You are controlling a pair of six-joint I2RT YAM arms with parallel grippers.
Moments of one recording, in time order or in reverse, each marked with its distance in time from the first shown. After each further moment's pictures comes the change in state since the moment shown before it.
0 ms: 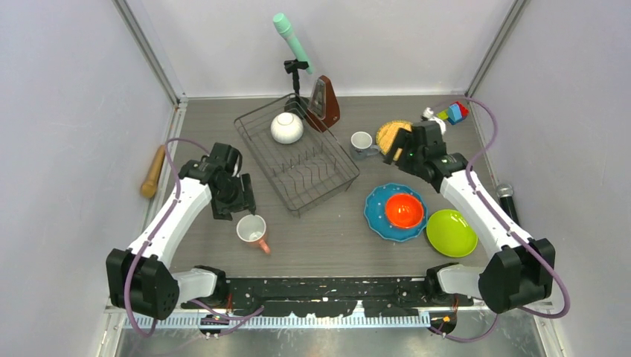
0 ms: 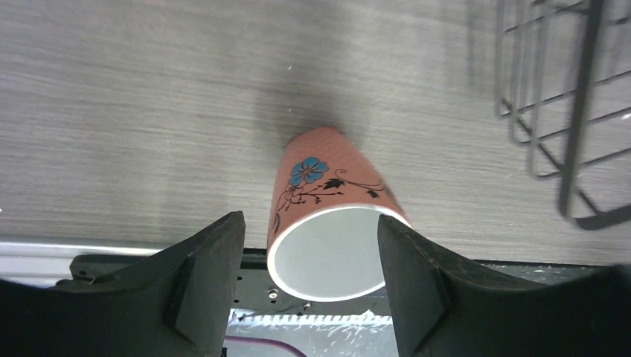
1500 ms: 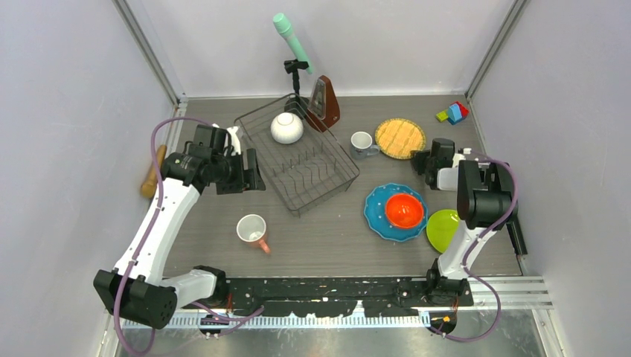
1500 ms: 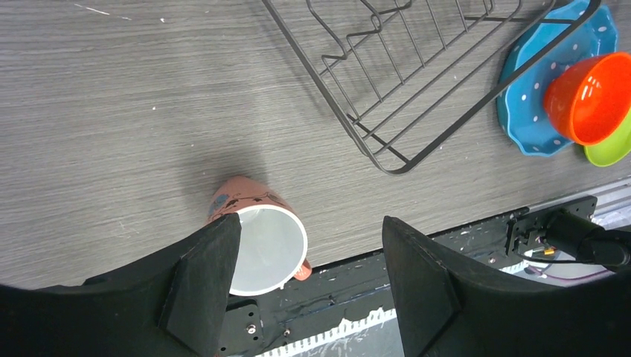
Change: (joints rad) left arm 0.000 -0.057 0.241 0.039 0.215 0.156; right arm -0.403 0.598 -0.266 0.965 -0.101 0.772
